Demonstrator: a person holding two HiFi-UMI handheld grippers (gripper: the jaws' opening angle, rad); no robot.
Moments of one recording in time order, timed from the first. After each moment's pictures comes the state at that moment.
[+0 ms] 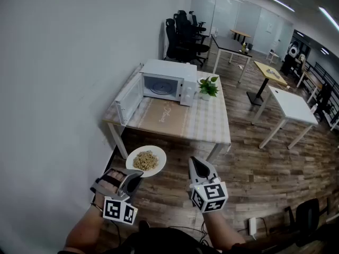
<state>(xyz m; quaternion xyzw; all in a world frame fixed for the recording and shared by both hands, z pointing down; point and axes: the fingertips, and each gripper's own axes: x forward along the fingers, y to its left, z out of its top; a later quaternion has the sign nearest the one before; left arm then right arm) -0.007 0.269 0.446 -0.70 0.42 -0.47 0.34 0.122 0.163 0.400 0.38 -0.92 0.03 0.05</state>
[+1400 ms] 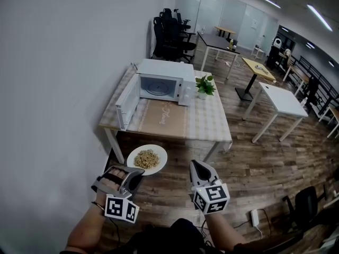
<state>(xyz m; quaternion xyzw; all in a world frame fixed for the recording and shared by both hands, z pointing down) -0.091 0.243 0.463 -0.73 0.39 -0.45 0.35 0.052 0.166 0.426 0.43 -0.90 0.04 0.08</state>
